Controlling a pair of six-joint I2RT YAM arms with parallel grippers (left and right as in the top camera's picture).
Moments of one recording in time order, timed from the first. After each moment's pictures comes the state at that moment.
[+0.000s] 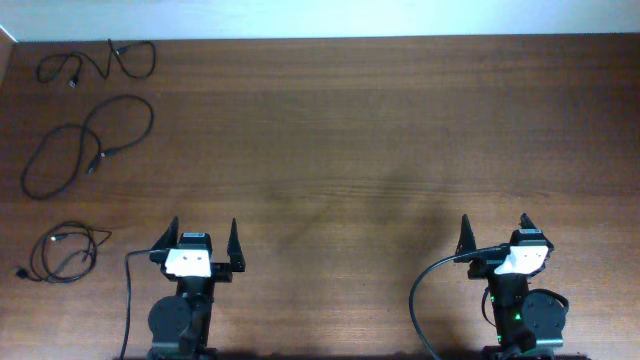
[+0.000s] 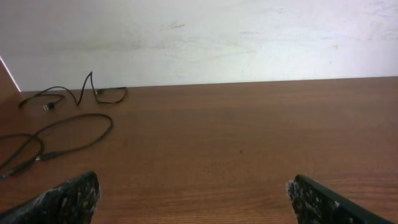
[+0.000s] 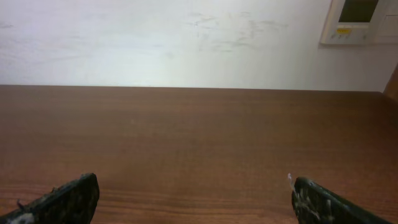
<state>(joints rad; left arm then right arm) -0.04 0.02 0.02 -0.09 -0.03 0.05 0.01 0.01 0.01 -0.07 0.00 0.00</state>
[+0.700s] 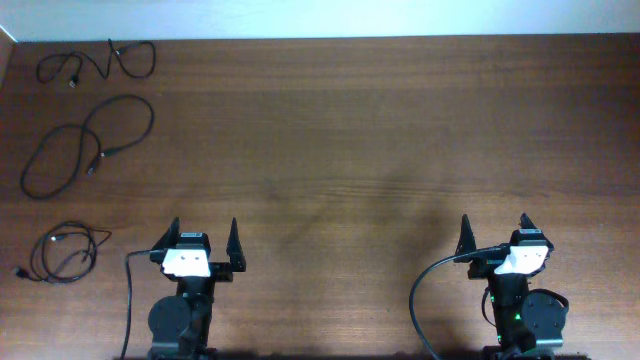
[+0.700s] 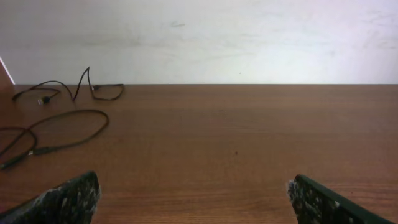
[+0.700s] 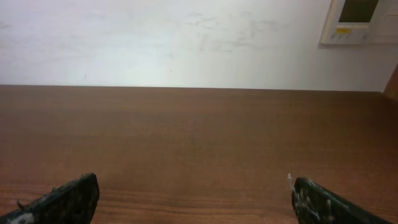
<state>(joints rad) -0.04 0.02 0.02 -0.09 -0.03 0.00 0.01 0.01 0.01 -0.07 0.00 0.00</state>
